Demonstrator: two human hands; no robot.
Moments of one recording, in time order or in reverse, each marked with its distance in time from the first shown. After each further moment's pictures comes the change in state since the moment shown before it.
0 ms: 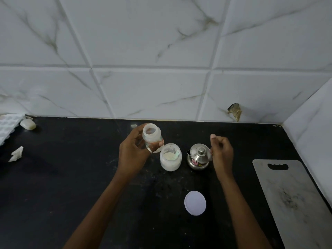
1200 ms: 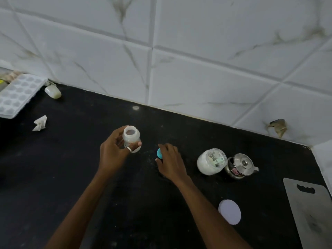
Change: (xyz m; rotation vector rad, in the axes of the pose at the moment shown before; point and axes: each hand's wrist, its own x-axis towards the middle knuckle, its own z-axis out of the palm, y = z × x) left_hand 0.017 -0.120 -0.202 0.071 0.174 -0.190; right_hand -0.119 0.012 0.267 -1.063 -0.769 -0.350
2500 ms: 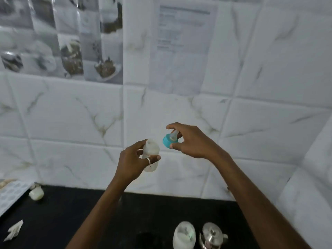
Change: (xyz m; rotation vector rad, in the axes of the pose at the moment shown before) left_hand 0.042 0.281 0.064 0.130 -0.140 0.380; right_hand -0.062 -0.043 -0.424 0.068 0.366 -0.269
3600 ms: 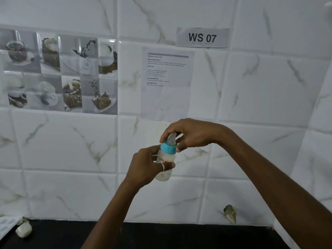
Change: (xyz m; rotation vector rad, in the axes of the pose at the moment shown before) left_hand 0.001 0.109 0.002 0.081 -0.111 0.111; right_hand 0.007 -0.049 -0.117 -0.121 -0.281 -0.248
